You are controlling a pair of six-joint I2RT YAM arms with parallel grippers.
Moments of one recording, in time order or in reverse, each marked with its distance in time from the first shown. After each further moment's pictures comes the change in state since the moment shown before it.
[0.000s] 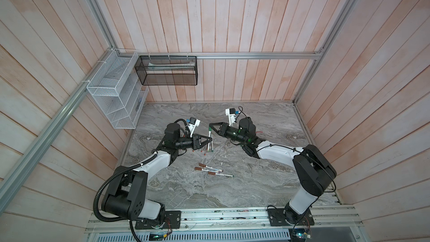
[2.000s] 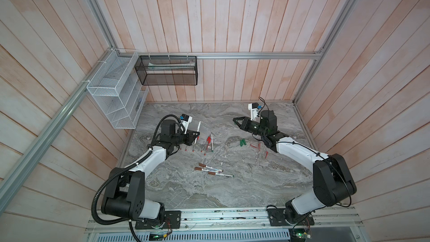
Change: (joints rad) left arm 0.109 -0.010 0.099 -0.338 -0.421 0.425; right arm -0.277 -0.167 -0.022 -0.432 -0.021 -0.273
